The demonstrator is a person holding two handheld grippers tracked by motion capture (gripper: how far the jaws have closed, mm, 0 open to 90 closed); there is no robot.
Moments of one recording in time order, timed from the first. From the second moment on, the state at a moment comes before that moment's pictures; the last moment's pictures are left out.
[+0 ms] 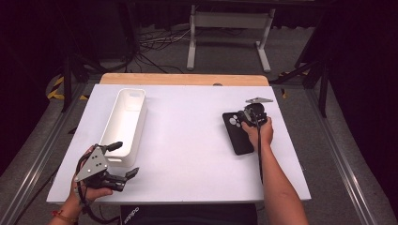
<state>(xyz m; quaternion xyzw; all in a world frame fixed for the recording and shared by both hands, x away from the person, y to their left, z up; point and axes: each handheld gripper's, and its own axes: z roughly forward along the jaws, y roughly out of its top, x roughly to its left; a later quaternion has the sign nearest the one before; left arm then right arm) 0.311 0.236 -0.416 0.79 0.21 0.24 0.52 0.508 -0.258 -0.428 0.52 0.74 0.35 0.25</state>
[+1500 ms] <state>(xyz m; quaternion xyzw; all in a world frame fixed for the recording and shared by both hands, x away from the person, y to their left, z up) 0.361 0.097 -0.370 0.78 0.24 0.17 0.56 0.406 -0.158 -0.370 0.36 0.71 0.46 0.40</state>
